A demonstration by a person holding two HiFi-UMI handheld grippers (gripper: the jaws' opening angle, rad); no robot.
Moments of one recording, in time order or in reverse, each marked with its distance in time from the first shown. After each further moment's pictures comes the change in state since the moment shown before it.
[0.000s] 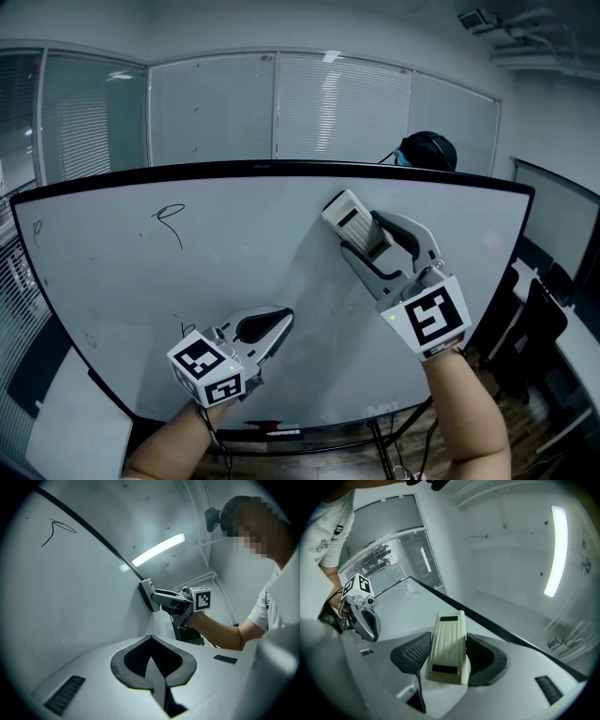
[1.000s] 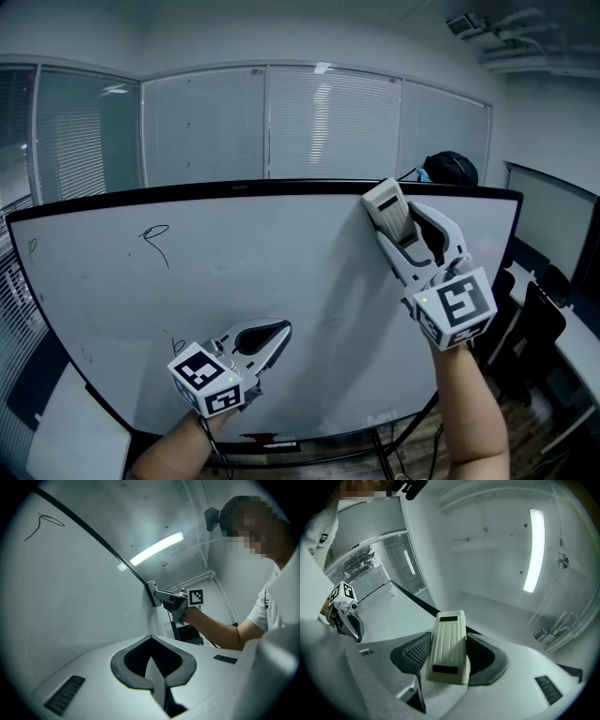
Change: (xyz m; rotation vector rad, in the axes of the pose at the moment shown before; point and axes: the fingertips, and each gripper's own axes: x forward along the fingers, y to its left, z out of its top) left arm 0.021 -0.010 0.000 0.015 0.003 -0.018; right arm -0.038 -0.086 -0.022 0.089 -0.009 -0.169
